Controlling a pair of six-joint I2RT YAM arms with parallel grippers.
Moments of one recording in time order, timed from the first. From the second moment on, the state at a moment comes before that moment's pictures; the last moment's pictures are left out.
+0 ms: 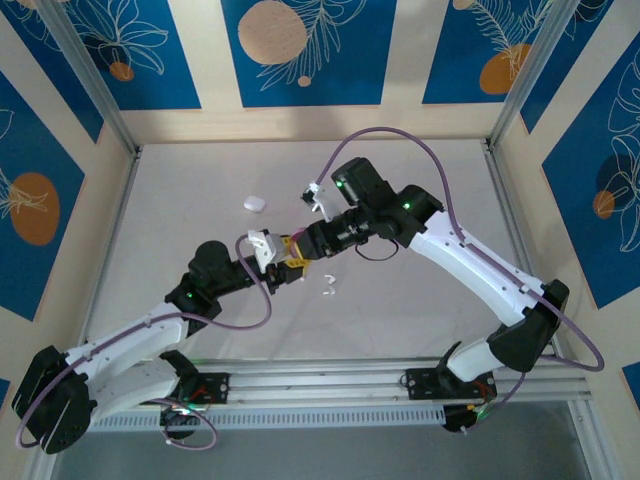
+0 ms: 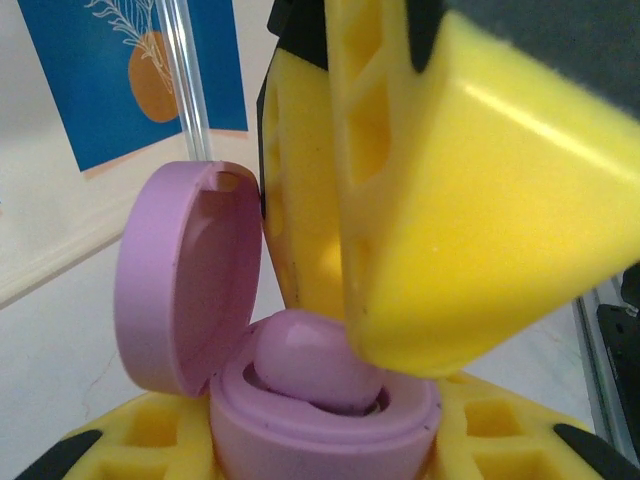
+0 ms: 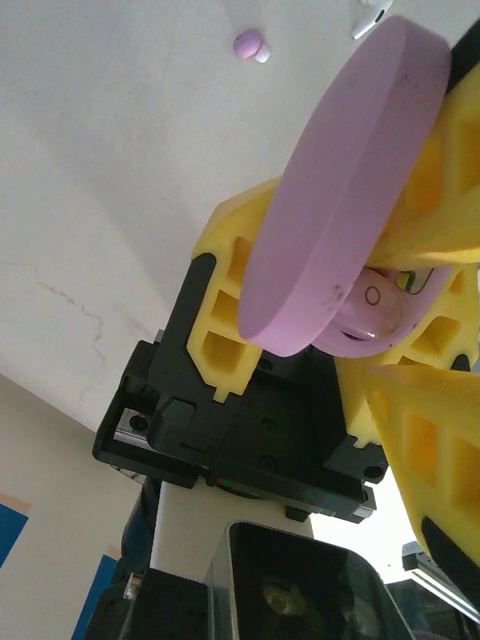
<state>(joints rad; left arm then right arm) -0.71 0.98 0.50 0.45 0.47 0.06 0.80 1.46 1.57 -0.97 -0.52 0.33</state>
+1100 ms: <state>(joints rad) -0.71 0.70 0.46 0.40 0.29 0.03 0.45 1.30 1.15 -0.70 -0.52 0.53</state>
